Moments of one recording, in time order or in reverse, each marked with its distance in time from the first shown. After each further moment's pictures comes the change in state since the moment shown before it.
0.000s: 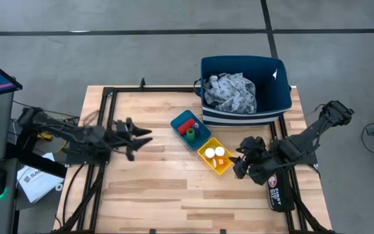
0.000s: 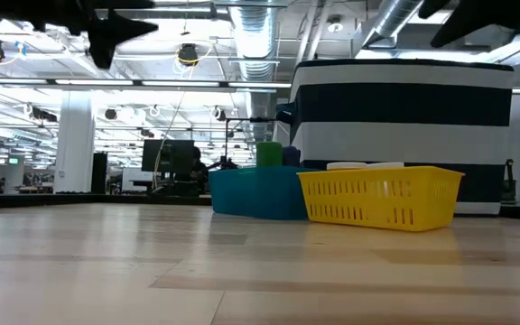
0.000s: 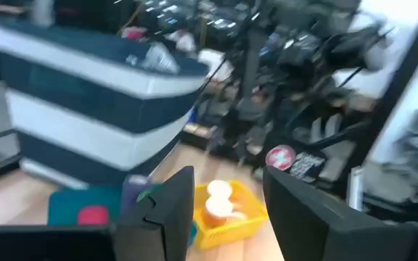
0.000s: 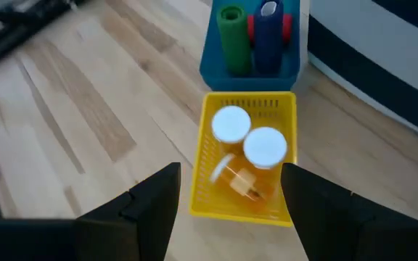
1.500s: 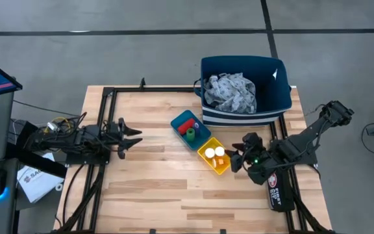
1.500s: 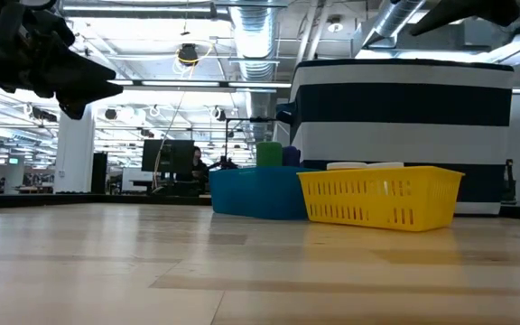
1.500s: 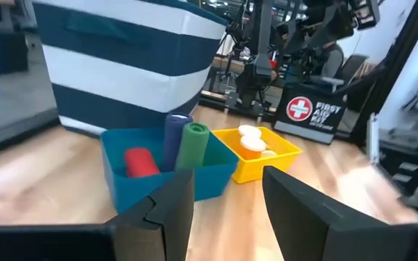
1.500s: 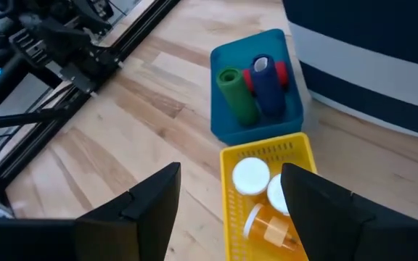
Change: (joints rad) left arm 0.267 -0.632 -0.267 -0.442 0.282 0.068; right arm -0.014 0.003 0.000 0.087 0.176 0.159
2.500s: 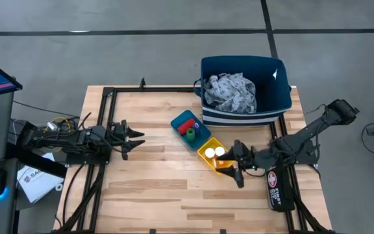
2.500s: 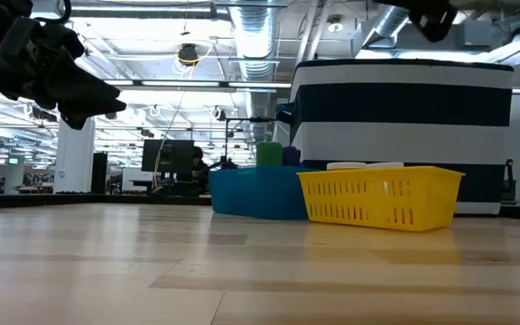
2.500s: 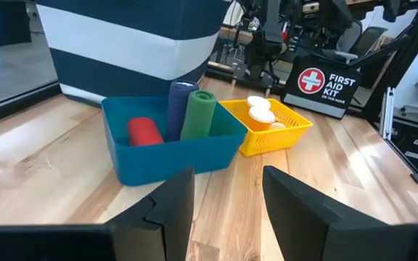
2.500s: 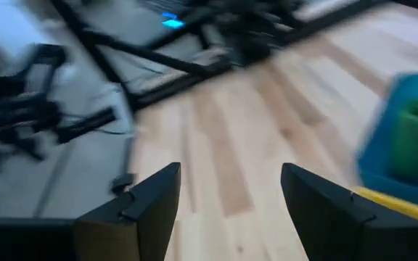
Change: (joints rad) left arm 0.000 0.145 -0.002 0.039 -0.001 -0.039; right arm -0.080 -0.123 -0.361 0.903 -0.372 -0.826
